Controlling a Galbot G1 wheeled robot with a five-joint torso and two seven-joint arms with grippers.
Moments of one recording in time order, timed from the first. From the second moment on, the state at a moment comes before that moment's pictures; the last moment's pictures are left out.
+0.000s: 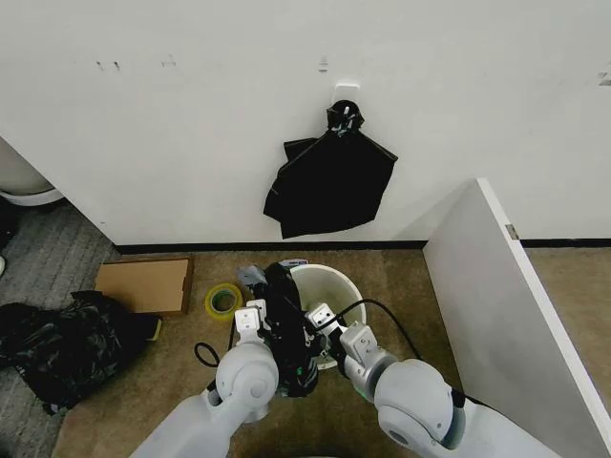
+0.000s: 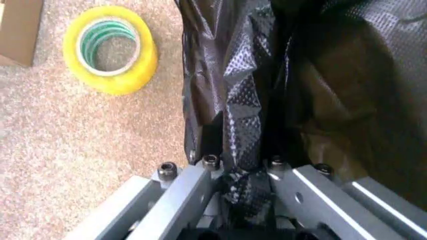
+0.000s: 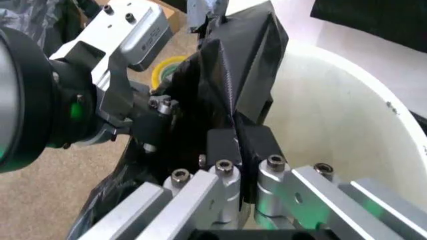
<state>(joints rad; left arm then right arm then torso) 0.92 -1.14 0.09 -1.98 -1.06 0.56 -1.06 -0.88 0.98 -0.24 2.21 0.52 -0.72 0.30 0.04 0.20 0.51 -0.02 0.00</state>
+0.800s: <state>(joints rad) 1.15 -1.00 -0.10 -2.14 -0.88 0.40 -0.81 -0.92 0.96 -0.09 2.28 0.67 -0.68 0.40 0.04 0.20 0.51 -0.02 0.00</state>
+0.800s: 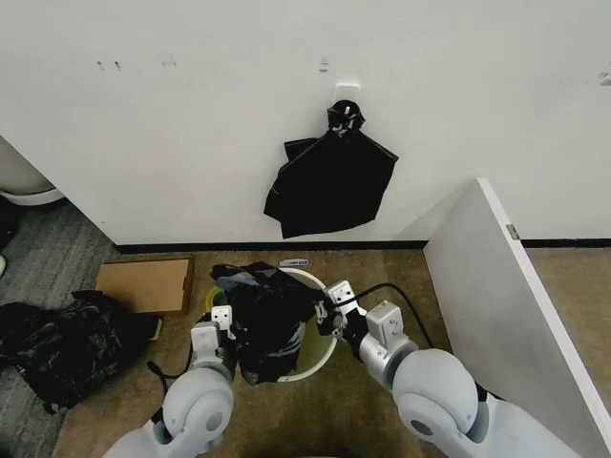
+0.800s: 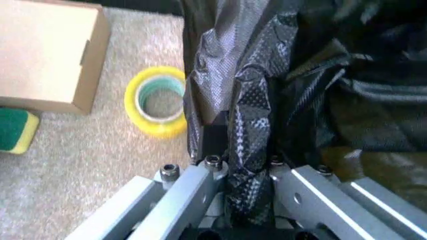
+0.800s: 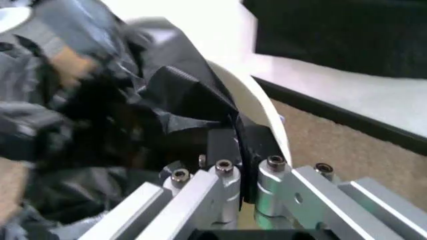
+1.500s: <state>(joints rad) 1.28 -0.97 -0.14 -2.22 -0.88 0.36 -0.78 -0.98 0.93 0.01 2.24 0.68 -0.71 0.45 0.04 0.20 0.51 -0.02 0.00</state>
